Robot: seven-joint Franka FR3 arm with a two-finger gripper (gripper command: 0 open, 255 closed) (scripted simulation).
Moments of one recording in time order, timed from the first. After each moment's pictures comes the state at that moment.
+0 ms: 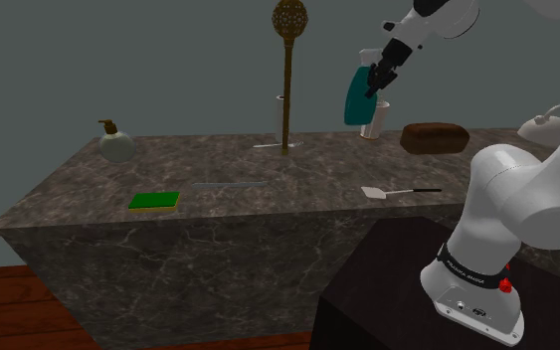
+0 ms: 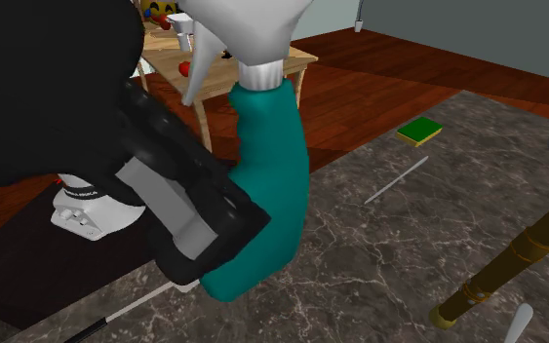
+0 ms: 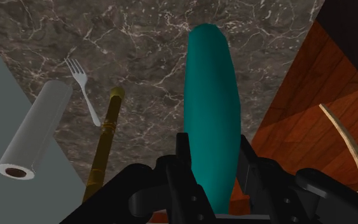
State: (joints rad) arm 0.45 -0.55 -0.99 -2.15 0.05 1.96 -1.34
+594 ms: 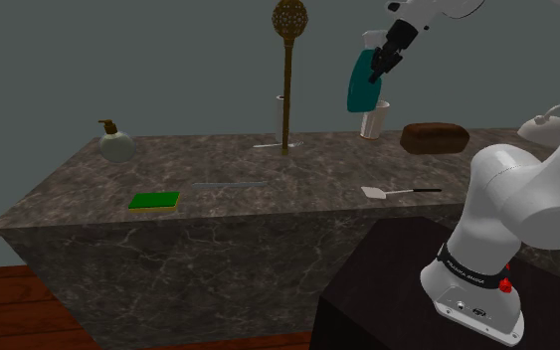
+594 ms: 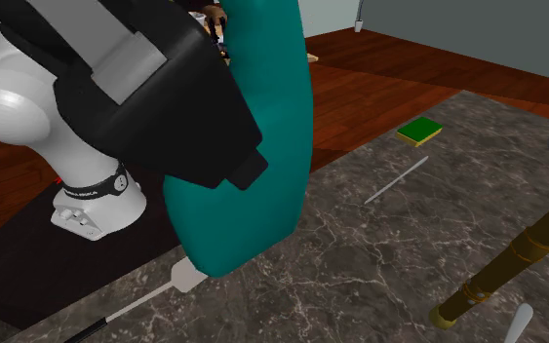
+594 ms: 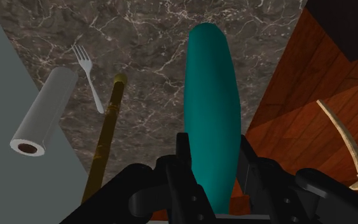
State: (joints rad) arm 0.45 -0.55 -0.95 -2.04 0.05 1.85 -1.29
